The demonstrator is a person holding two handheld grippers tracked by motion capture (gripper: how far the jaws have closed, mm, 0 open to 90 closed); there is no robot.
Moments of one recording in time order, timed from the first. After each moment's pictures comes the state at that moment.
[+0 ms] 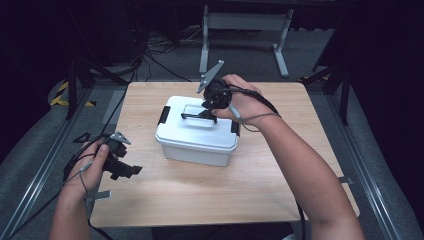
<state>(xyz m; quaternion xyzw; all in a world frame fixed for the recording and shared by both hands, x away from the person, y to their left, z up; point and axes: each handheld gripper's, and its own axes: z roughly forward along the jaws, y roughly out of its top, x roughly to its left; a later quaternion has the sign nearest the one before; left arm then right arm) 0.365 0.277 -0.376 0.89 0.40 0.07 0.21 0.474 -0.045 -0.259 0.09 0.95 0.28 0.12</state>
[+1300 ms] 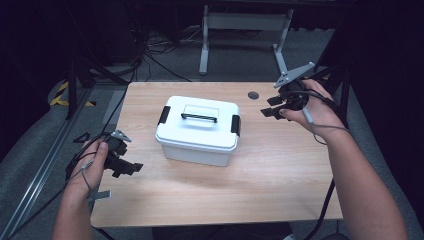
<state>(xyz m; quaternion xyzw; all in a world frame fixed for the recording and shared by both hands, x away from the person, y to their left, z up) 0.371 0.277 -0.379 0.88 0.42 0.08 0.22 0.454 -0.218 -0.255 0.26 0.90 0.30 0.17</state>
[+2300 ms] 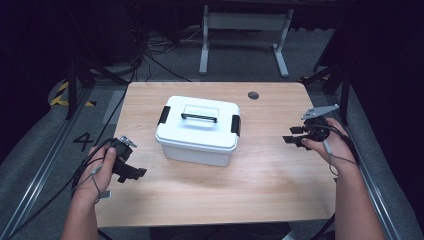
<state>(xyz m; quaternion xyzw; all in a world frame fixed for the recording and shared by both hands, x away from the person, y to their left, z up) 0.365 0.263 -0.393 0.87 0.44 0.07 0.19 0.443 -0.309 -0.372 0.35 0.87 0.32 0.14</state>
